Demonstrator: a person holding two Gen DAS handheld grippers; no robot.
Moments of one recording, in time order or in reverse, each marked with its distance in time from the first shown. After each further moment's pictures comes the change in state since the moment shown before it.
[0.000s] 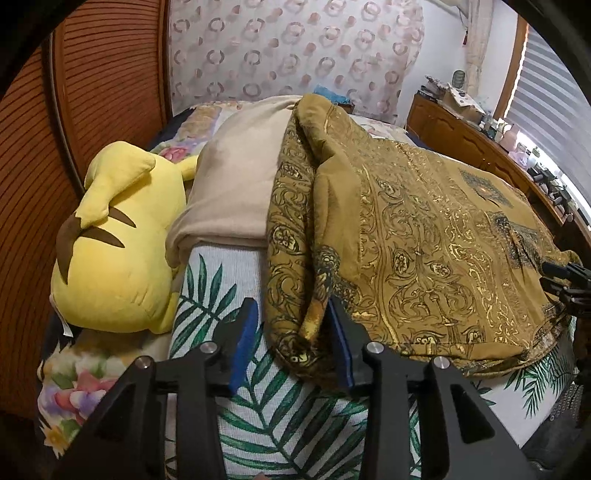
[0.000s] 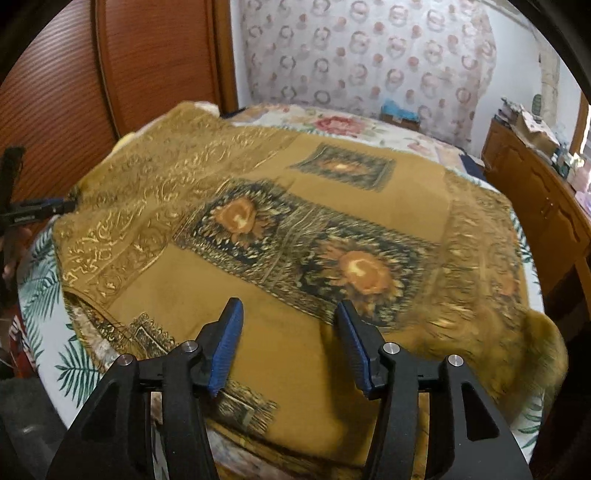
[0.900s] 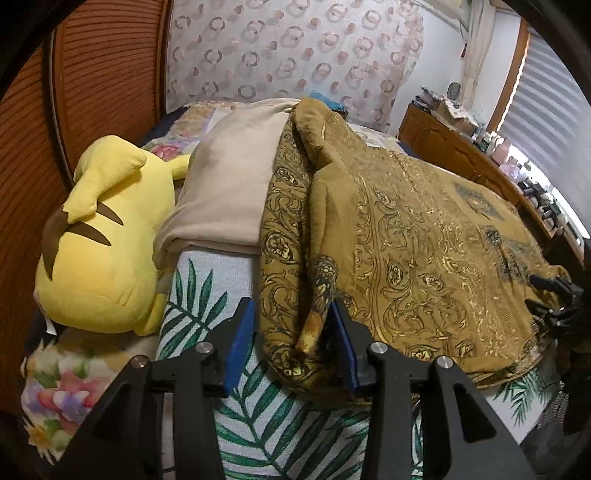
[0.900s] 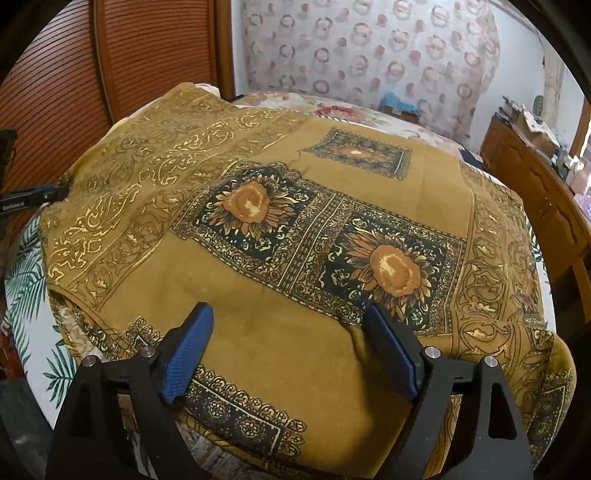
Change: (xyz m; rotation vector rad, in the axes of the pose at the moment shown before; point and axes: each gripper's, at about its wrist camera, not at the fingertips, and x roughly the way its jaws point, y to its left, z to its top) left arm 0.005 0.010 0.003 -0.045 -0.020 -0.068; right arm 0.019 0.015 0.000 -0.009 0.034 -0.029
